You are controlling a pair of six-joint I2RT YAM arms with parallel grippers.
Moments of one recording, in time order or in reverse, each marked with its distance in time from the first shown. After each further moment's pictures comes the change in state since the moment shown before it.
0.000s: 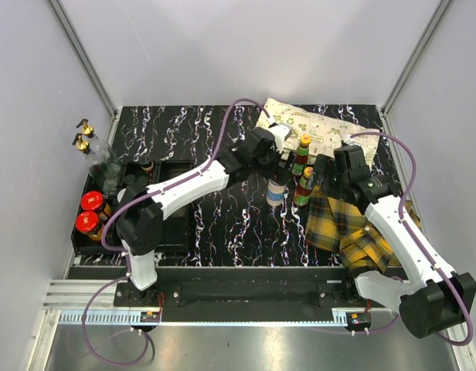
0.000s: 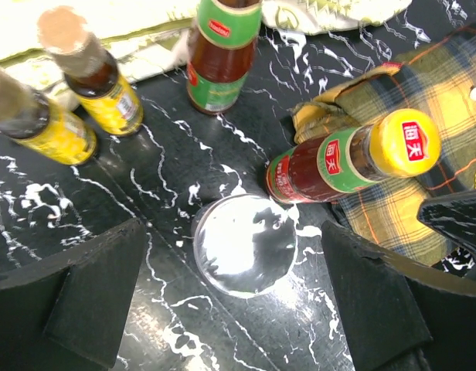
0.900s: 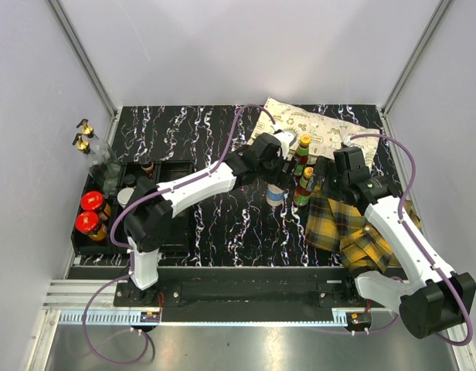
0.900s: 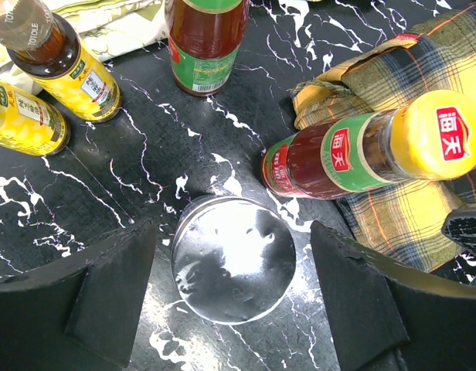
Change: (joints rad) left arm -0.024 0.068 0.011 -0.002 -0.008 -0.008; right arm -0.003 -0.003 -0.016 -0.002 -0.003 0.005
